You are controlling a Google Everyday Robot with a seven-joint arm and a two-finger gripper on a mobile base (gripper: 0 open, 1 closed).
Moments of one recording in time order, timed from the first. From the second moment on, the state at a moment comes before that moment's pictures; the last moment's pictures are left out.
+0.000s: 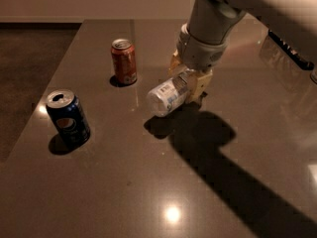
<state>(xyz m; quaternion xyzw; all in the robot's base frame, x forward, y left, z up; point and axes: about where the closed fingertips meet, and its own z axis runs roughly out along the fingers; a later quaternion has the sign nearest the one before) 0.543 -0.076 0.897 -0.87 0.47 -0.02 0.13</state>
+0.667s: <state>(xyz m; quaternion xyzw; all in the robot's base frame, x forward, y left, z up) 0.611 -0.081 0.882 -0.84 0.53 -0.04 0.10</state>
